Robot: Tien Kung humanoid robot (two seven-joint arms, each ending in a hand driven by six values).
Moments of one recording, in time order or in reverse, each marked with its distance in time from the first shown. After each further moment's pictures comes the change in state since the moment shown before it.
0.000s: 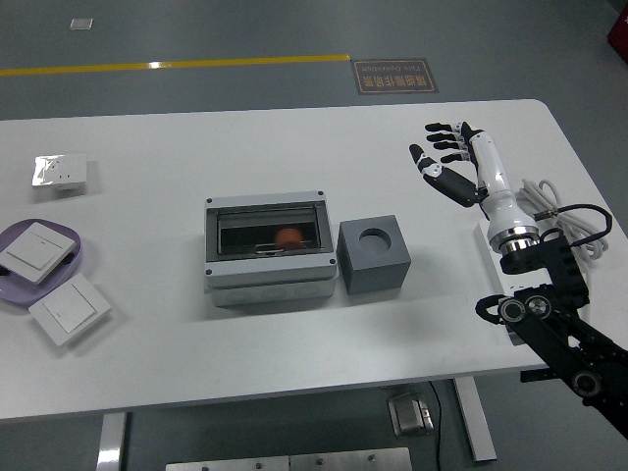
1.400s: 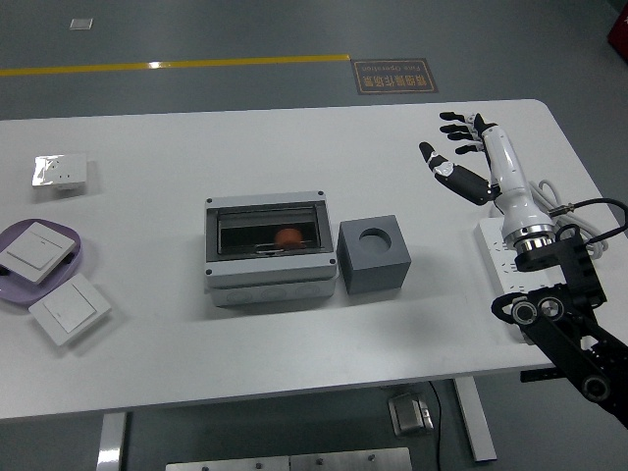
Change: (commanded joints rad) left arm -0.016 0.003 -0.028 0.001 0.023 0.000 -0.005; right arm -0.026 -0.025 0.046 0.006 -0.055 0.016 0.048
